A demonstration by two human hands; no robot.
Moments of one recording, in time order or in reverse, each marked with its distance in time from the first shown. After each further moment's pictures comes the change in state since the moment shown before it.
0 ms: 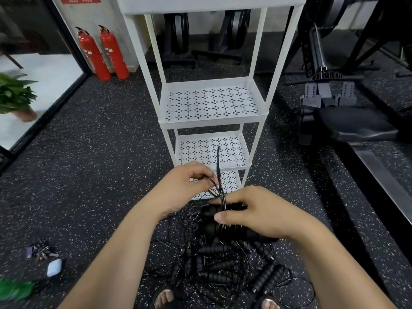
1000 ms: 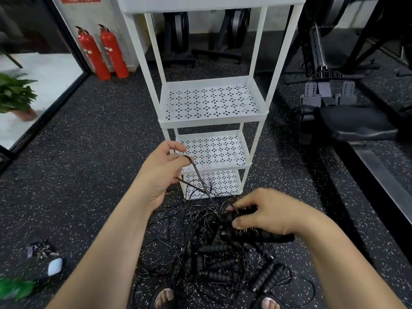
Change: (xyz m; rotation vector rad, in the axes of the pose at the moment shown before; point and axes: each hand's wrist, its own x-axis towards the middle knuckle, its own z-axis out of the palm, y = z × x) left_hand 0.005 0.002 -0.025 -0.443 0.310 -0.186; right_hand -0.005 0.019 -0.014 -0.081 -0.071 0.207
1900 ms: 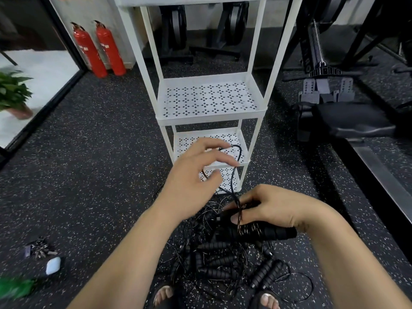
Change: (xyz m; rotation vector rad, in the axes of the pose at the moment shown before) left_hand -0.044 0.009 0.048 0.391 -0.136 0.603; right_hand -0.010 -0.011 -0.011 0.192 -0.120 -0.054
